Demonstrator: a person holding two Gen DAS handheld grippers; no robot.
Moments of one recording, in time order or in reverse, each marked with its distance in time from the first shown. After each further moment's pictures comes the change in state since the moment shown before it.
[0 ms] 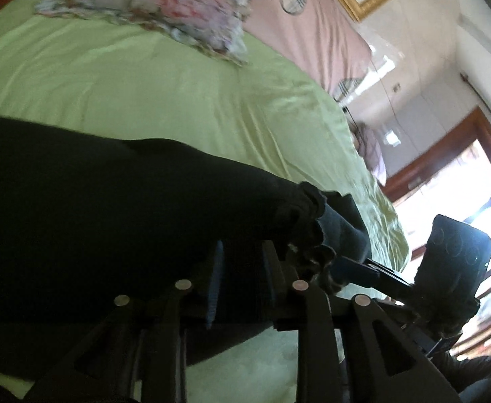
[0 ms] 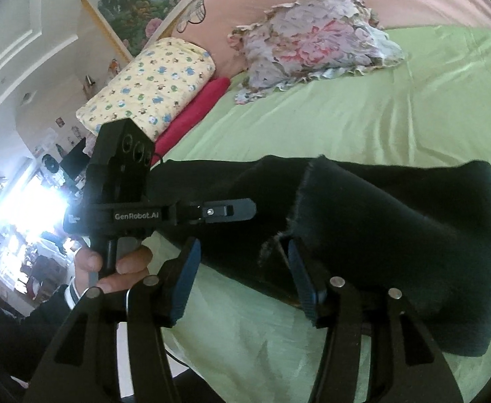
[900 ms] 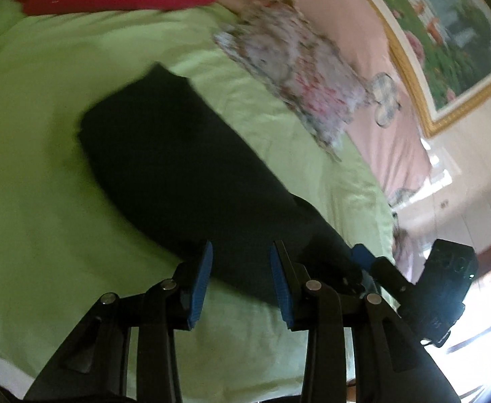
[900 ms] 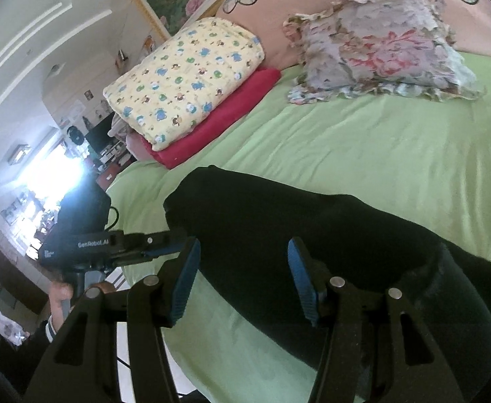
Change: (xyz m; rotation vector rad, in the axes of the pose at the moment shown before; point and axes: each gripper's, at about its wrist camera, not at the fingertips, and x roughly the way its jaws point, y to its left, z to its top) left arm -0.146 0.086 -0.059 -0.407 -0.296 0.196; right arm 0.068 0.054 0.053 -0.120 0.071 0.120
